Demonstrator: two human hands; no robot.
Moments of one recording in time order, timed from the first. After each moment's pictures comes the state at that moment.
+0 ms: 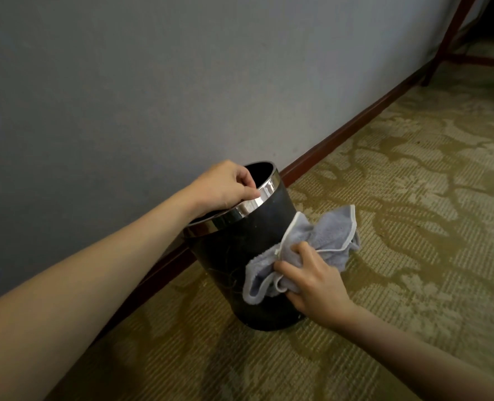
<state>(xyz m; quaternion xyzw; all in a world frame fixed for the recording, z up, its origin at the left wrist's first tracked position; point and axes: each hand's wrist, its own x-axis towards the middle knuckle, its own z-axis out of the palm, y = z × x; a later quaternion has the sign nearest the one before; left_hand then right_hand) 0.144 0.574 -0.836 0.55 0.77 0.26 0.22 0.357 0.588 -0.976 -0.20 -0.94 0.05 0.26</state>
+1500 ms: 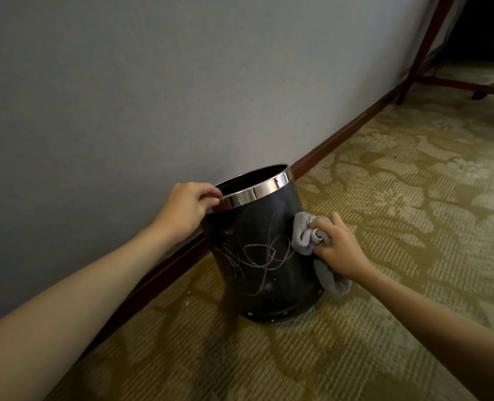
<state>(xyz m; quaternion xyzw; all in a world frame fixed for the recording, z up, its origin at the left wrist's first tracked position) 0.107 0.578 -0.878 0.57 0.75 0.34 0.08 0.384 0.709 -0.975 -0.38 -0.86 0.24 0.25</state>
